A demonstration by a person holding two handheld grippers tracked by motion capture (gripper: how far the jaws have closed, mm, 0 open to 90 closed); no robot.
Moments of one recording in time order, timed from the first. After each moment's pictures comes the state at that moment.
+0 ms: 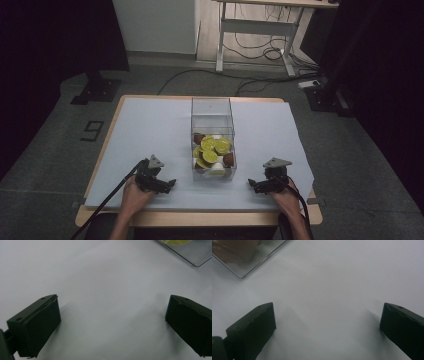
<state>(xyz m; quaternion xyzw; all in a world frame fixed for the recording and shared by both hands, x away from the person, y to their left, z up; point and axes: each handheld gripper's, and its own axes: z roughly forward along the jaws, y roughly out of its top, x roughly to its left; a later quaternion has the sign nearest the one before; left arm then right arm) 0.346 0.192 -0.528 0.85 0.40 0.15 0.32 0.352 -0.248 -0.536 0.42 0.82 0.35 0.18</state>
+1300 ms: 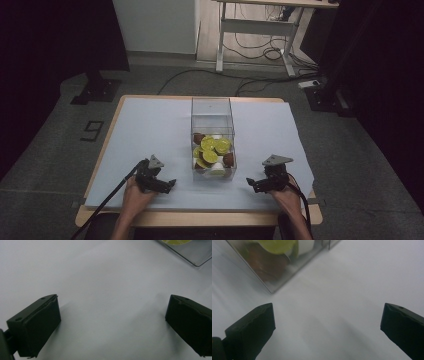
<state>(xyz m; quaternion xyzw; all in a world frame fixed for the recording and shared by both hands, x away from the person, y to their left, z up) 0.346 0.192 -0.528 0.85 0.40 0.15 0.32 0.346 -0.240 -0.507 0.39 0.83 0.37 0.17</state>
